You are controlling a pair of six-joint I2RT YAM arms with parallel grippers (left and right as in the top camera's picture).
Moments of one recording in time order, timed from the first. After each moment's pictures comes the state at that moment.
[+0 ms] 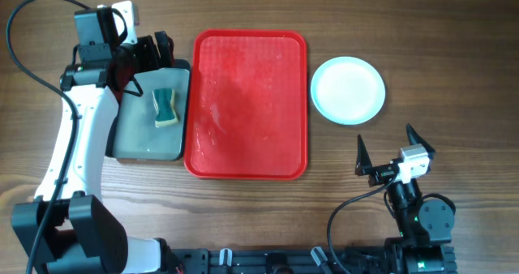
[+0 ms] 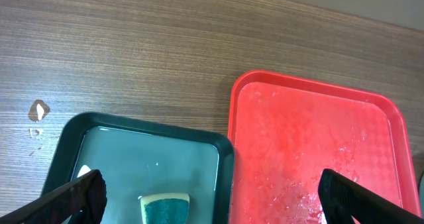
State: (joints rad) left arm 0.09 1.60 1.29 -0.50 0.18 -0.11; right arm 0.05 0.01 0.01 0.01 -0.15 -0.09
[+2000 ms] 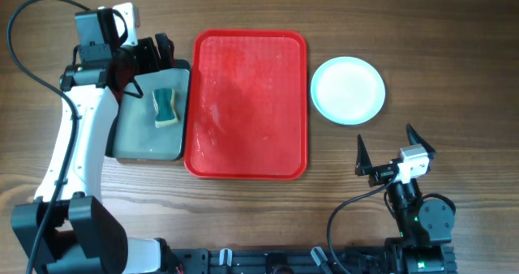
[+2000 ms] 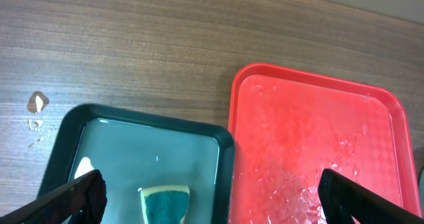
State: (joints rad) left arm 0.09 1.60 1.29 -0.54 0.18 -0.11; right arm 0.05 0.01 0.01 0.01 -0.15 -0.09
